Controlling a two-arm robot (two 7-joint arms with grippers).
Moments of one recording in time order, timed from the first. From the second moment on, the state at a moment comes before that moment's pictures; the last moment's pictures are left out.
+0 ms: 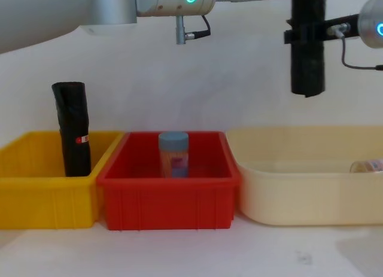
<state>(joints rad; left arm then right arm) -1.05 0.00 0.58 -0.86 -0.49 0.11 -0.63 0.69 0.17 -0.27 -1.31 0.21 0.42 0.17</state>
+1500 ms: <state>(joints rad) -1.05 0.00 0.58 -0.86 -0.49 0.11 -0.63 0.75 0.17 -0.17 -1.16 0.20 0.39 0.09</state>
